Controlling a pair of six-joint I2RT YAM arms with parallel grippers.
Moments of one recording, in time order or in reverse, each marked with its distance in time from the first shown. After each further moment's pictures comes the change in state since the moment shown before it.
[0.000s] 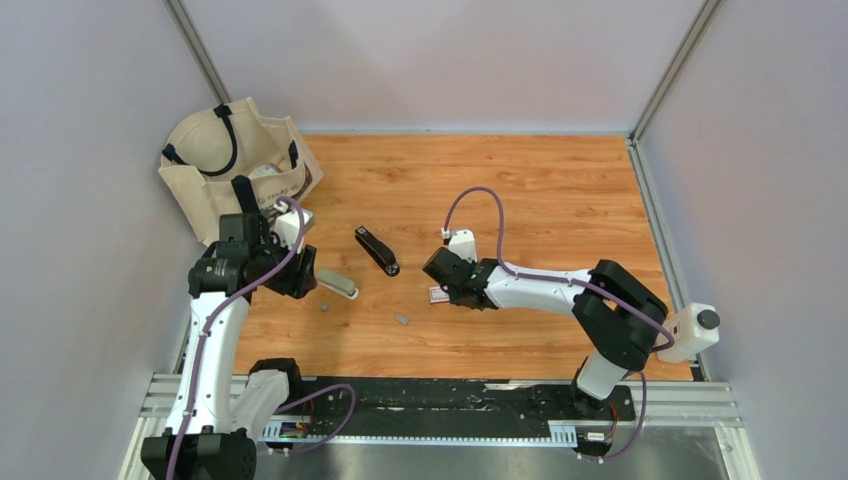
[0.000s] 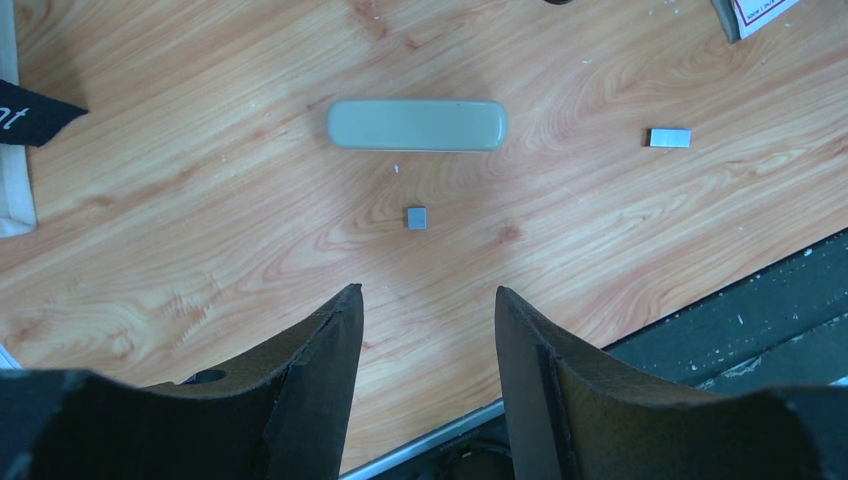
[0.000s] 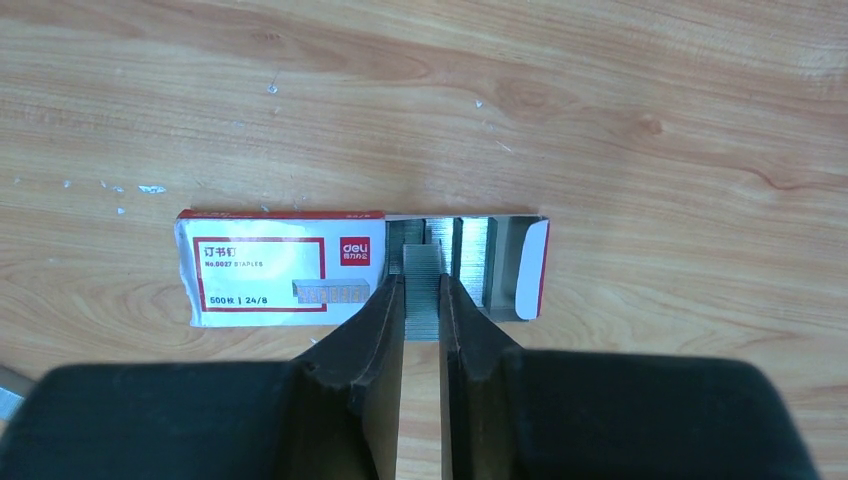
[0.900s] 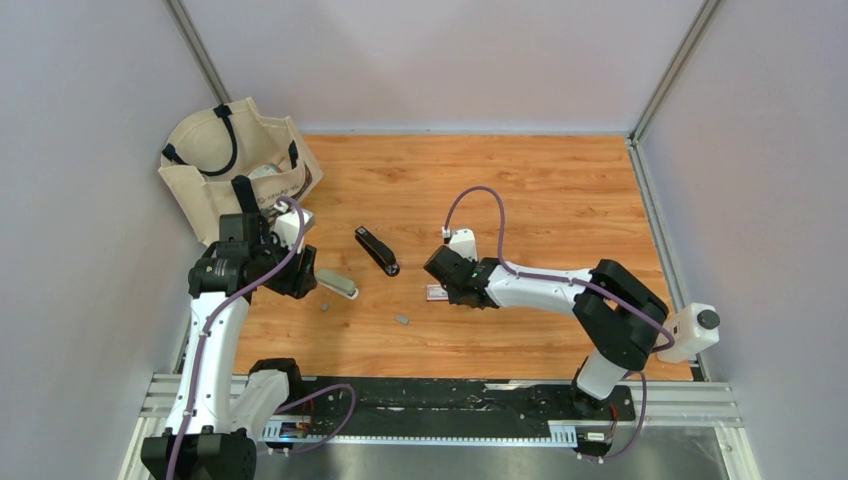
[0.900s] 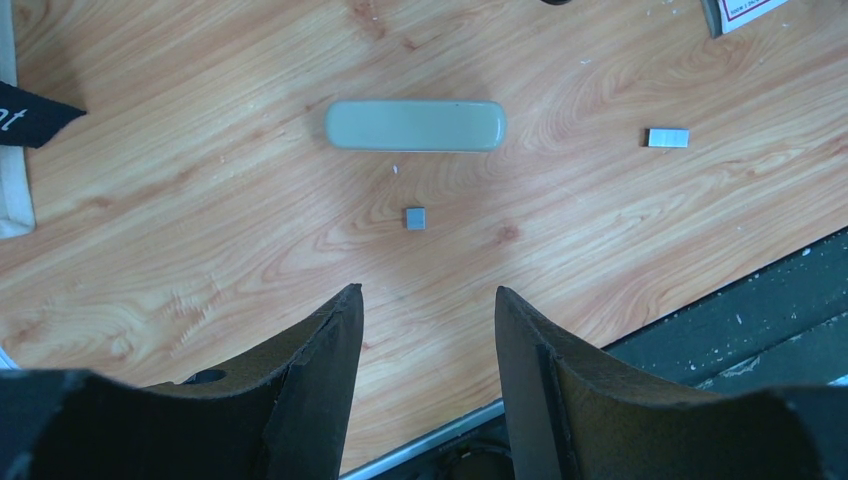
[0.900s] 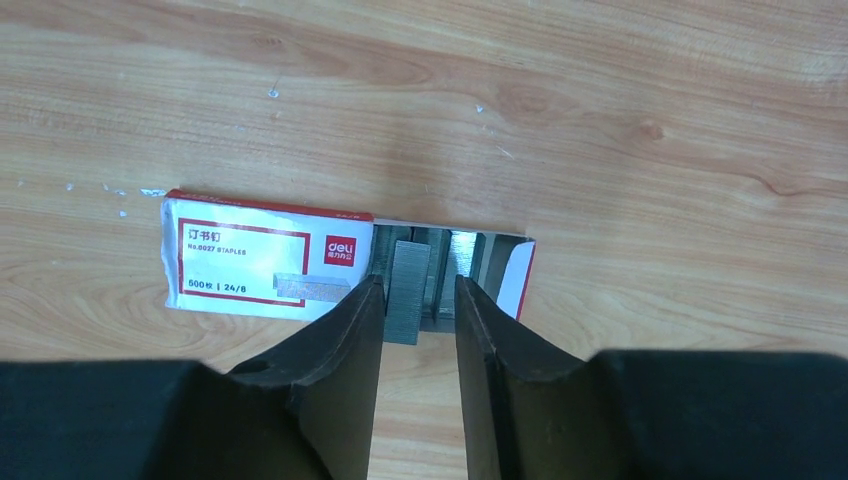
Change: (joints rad) left arm 0.000 0.000 0.000 0.000 0.002 0.000; right arm -0.011 0.000 0.002 0.005 -0.011 -0.010
